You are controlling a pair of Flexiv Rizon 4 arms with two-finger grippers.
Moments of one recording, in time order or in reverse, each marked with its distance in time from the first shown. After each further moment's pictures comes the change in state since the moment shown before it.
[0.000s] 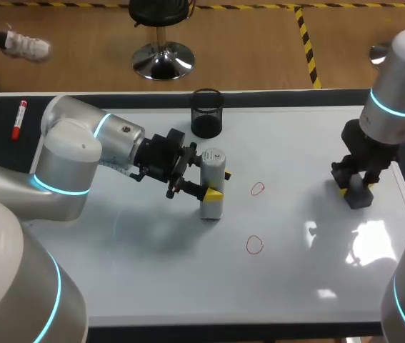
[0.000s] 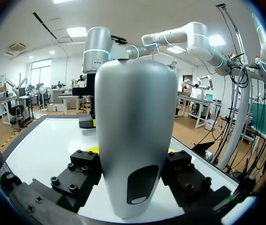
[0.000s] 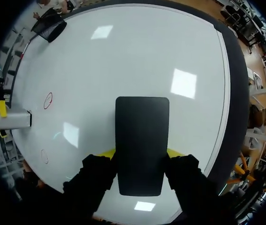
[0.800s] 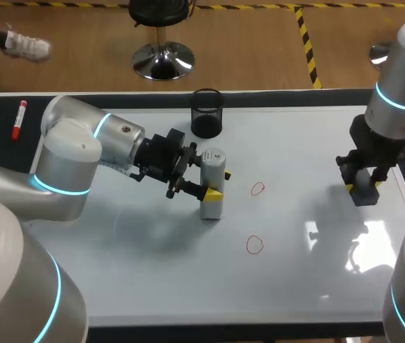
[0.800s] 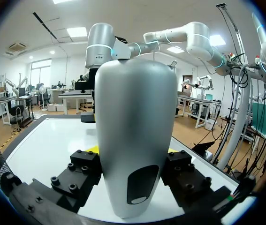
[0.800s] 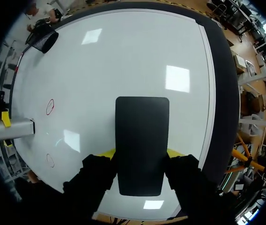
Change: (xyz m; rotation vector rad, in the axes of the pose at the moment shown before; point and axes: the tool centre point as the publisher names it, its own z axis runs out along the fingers) left arm 0.000 0.000 0.000 0.000 0.000 0.000; right arm -0.003 -0.010 -0.018 -0.001 -0.019 0.106
